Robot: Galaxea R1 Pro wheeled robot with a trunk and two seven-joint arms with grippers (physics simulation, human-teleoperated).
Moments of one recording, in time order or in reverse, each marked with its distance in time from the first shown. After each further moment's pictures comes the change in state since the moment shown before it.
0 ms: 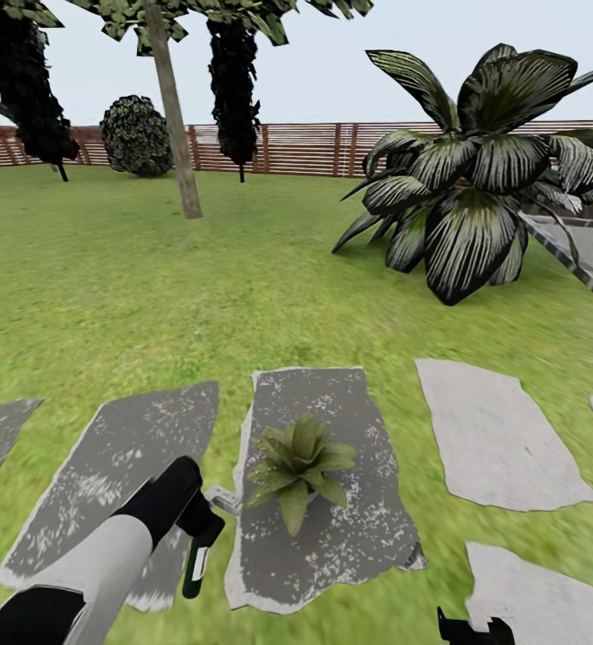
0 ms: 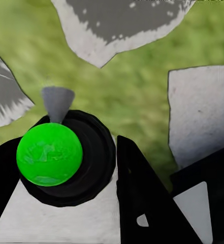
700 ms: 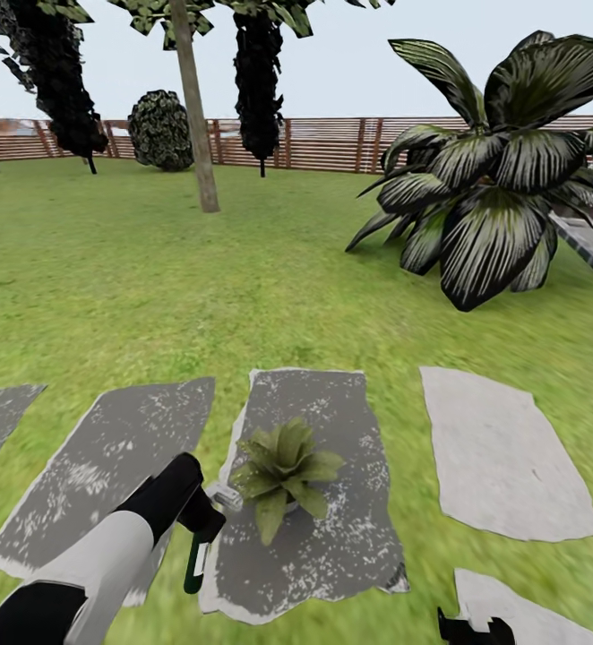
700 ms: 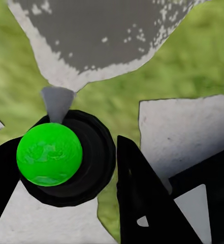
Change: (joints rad) left arm -0.013 -0.003 0.001 0.003 0.002 0.003 0.000; right arm 0.000 -0.001 0.000 0.000 0.000 0.000 0.000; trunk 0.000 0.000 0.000
